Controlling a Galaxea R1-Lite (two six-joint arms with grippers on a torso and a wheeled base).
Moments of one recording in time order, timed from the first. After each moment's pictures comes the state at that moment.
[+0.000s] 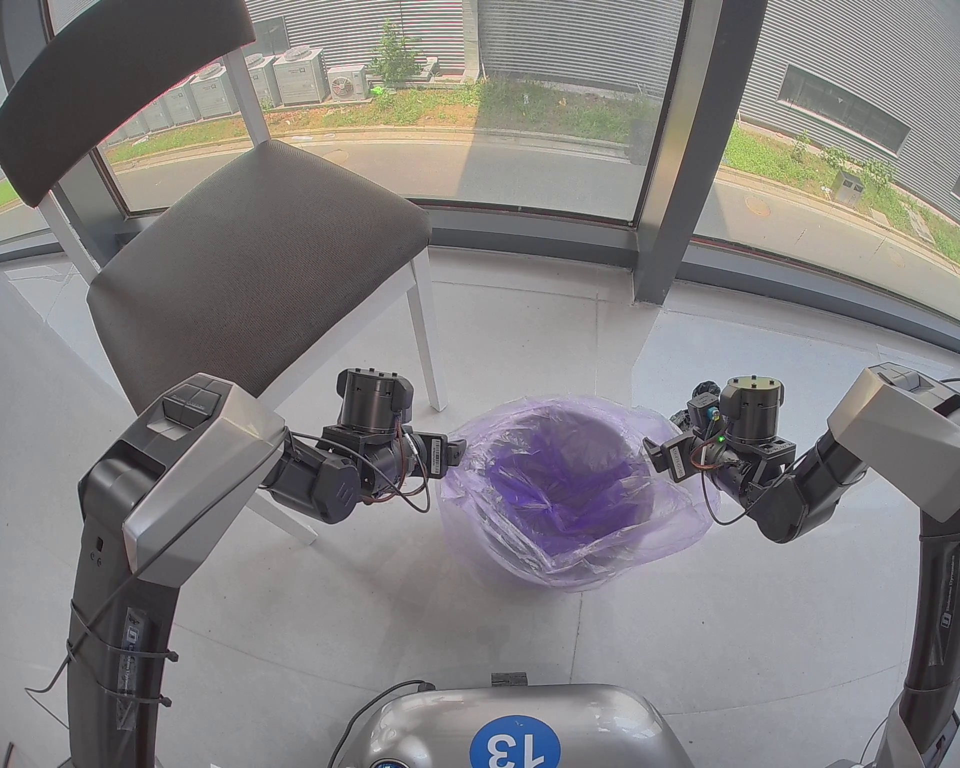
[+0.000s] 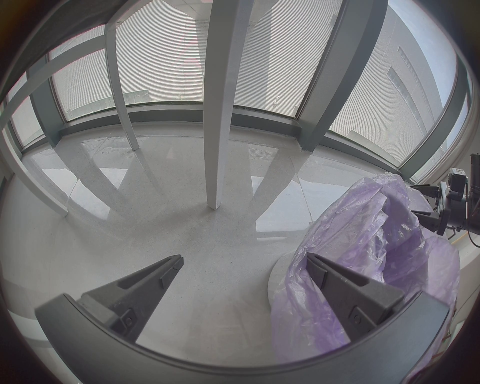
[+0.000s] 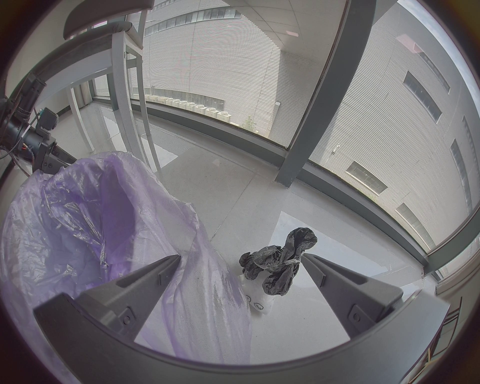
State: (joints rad) left arm -0.40 2.45 -1.53 -0.45 0.06 -0.10; right arm 0.25 2.29 -1.04 -0.93 -0.17 -0.29
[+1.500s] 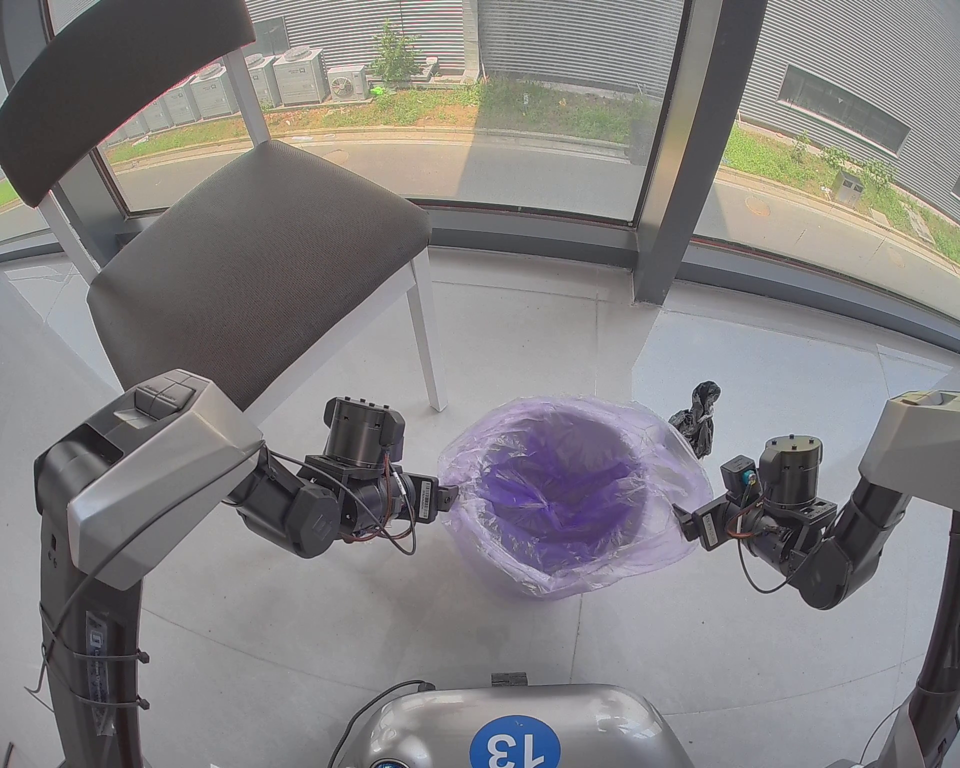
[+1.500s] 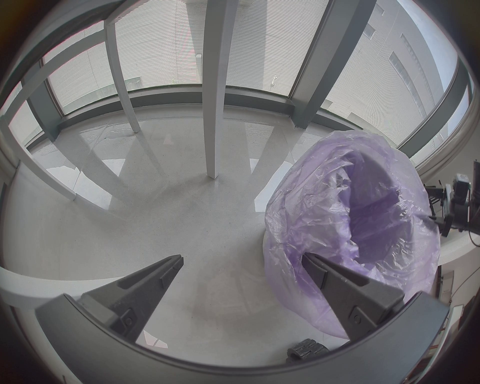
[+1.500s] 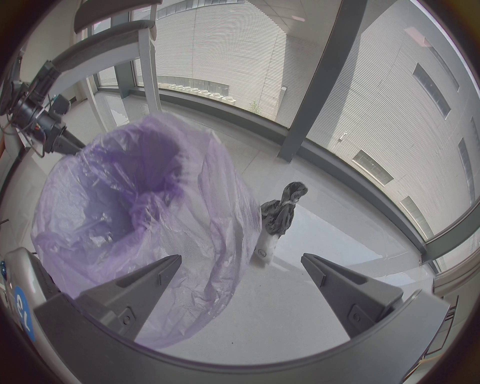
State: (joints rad) left arm -0.42 2.34 -1.25 -0.48 0.07 -0.10; right arm 0.24 2.22 -0.61 -1.16 -0.16 -0.27
